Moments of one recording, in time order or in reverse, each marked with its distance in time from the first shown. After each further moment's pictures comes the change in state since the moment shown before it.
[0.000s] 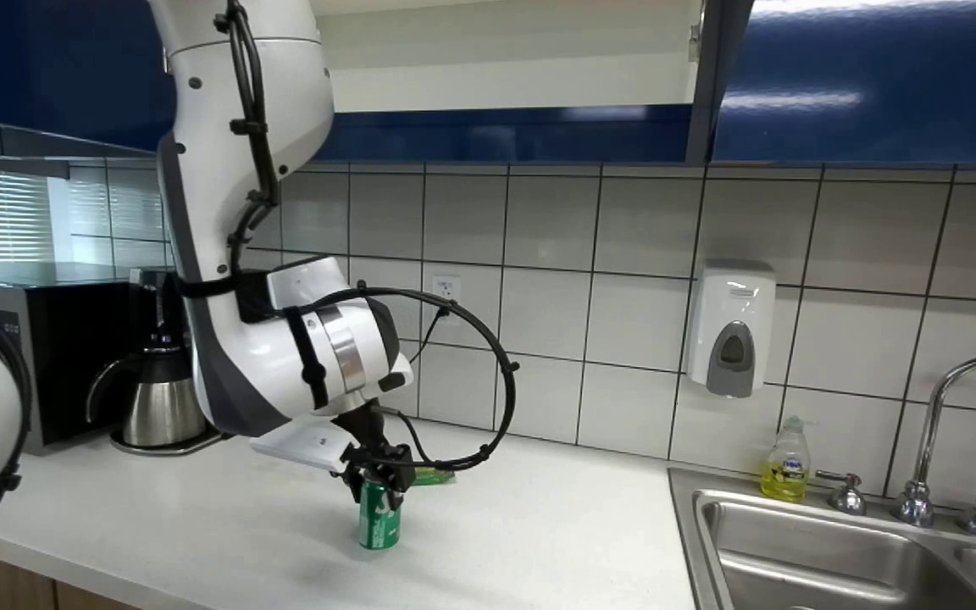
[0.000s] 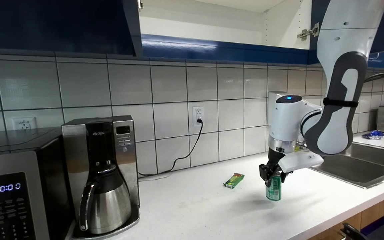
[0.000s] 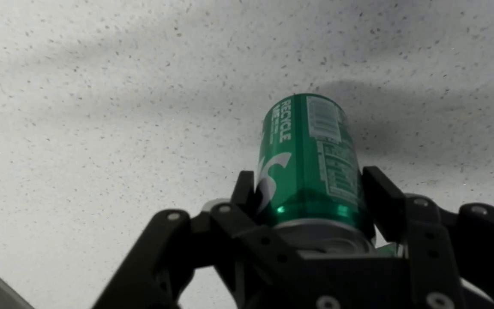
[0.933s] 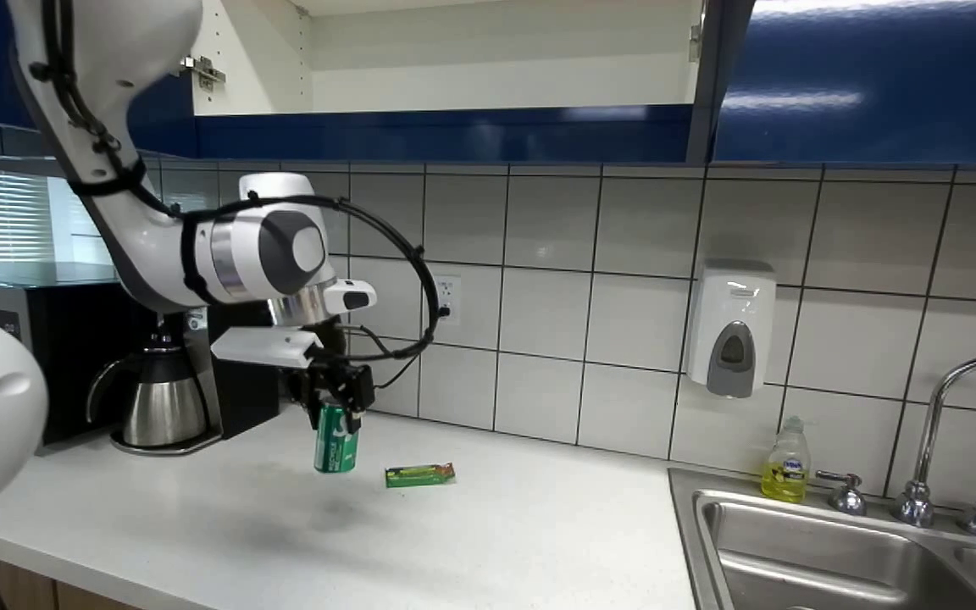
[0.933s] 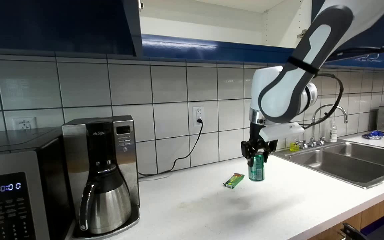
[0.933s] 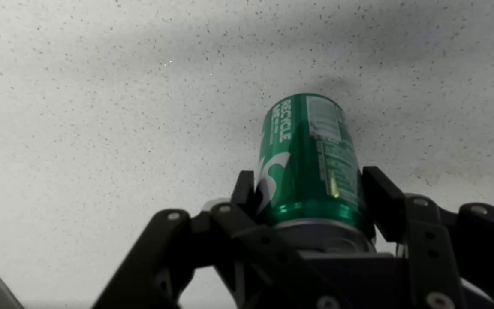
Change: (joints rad) arm 0.115 -0.308 0.220 -0.032 0.878 -0.346 -0.647
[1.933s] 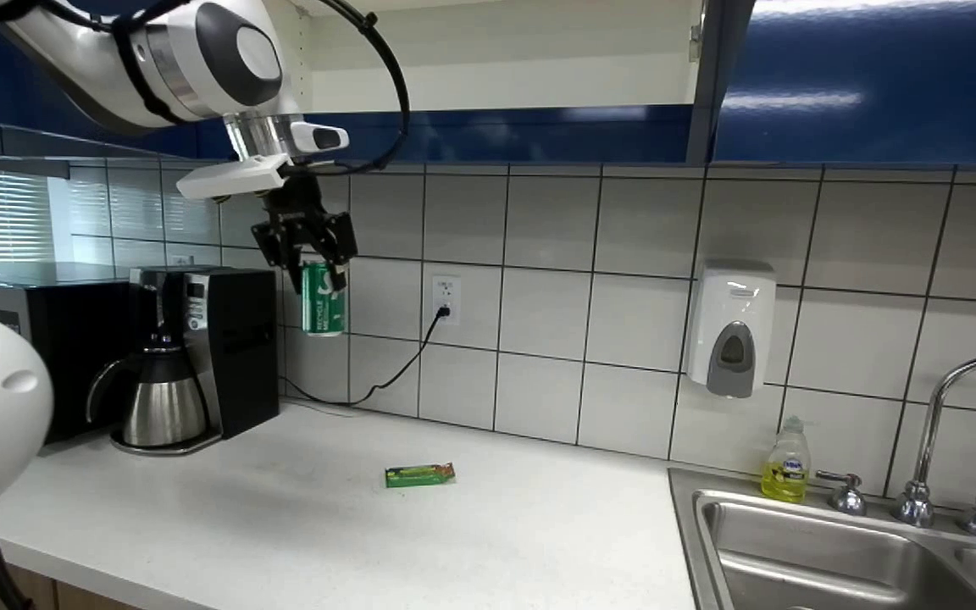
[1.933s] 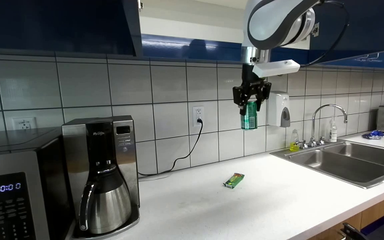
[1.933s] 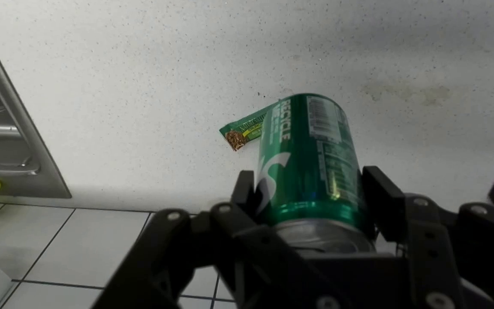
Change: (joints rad) arm 0.027 -0.332 0.098 0.239 0.103 -0.504 -0.100
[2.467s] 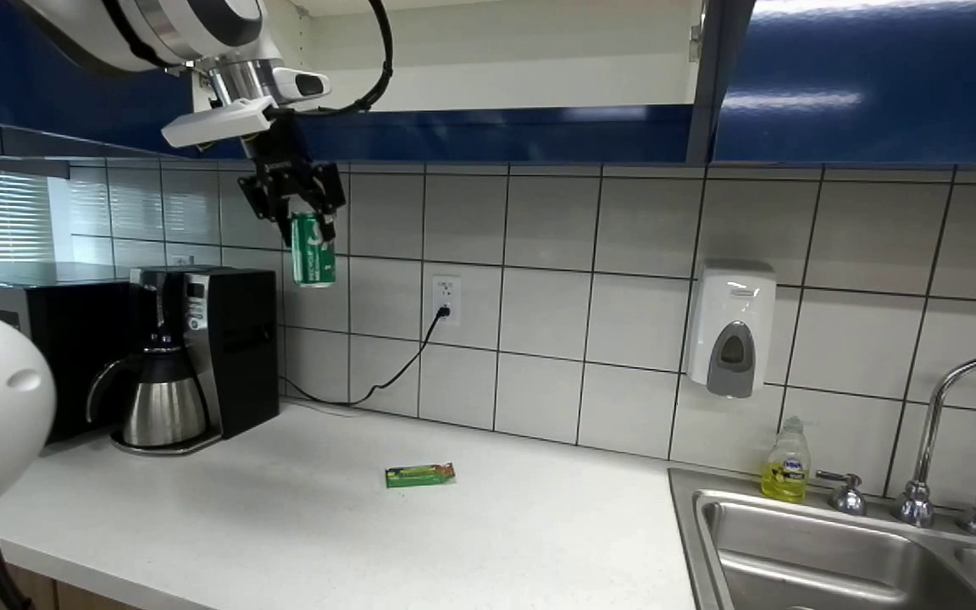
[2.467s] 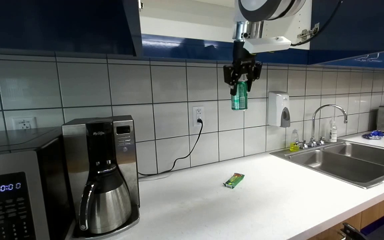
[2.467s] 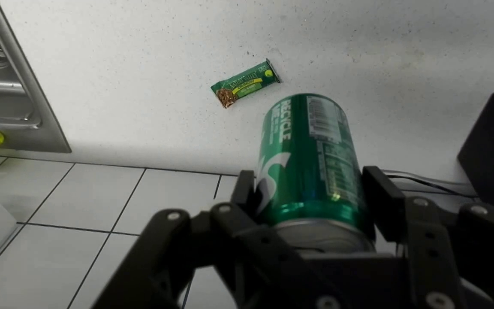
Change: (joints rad) arm 0.015 -0.002 0.042 0.154 0.004 -0.106 0.000
